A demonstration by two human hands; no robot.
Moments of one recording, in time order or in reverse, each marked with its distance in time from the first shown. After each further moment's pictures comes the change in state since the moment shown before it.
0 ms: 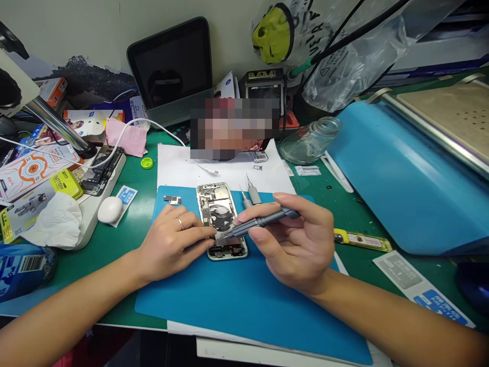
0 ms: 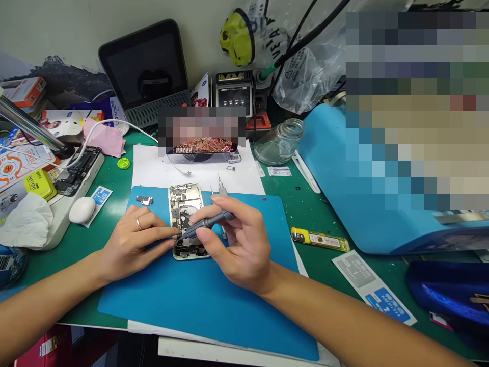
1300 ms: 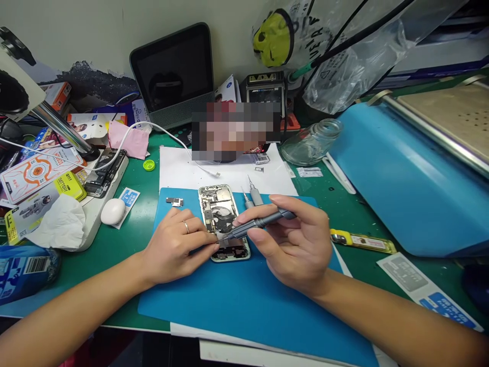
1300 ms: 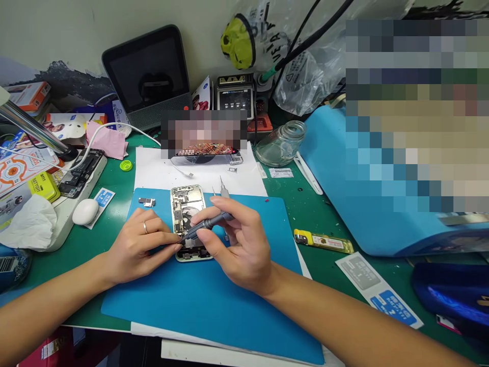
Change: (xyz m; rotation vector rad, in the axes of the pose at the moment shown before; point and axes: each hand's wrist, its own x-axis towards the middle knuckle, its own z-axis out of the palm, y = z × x) left_hand 0.001 0.003 0.002 -0.035 -0.014 -0.001; right_hand -0.004 0.004 0.001 0.044 -0.034 -0.003
